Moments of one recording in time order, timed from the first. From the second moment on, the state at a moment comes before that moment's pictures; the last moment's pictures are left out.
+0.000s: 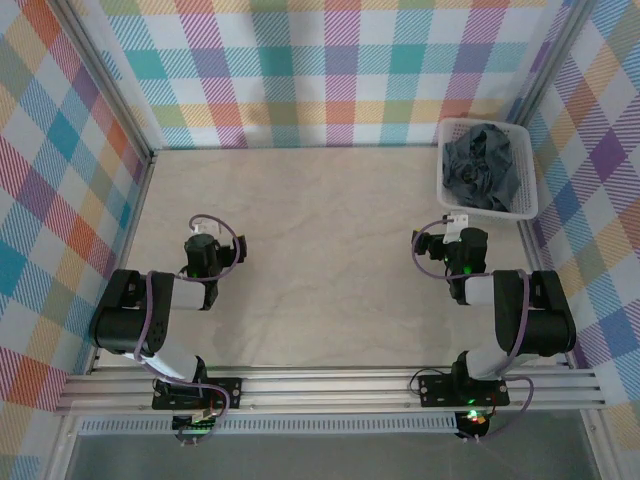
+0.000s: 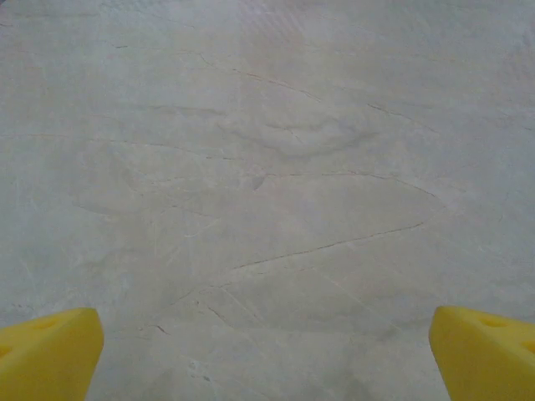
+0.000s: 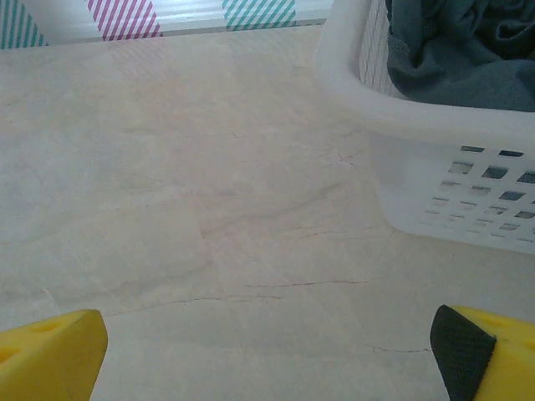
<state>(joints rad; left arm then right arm) -0.08 1.58 0.40 0.71 -0.15 -0.10 -0.01 1.54 0.40 0.74 -0.18 0.04</state>
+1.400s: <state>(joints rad) -0.25 0.86 0.64 -0.15 0.07 -0.32 -0.19 2.07 1.91 -0.53 -0.14 0.58</state>
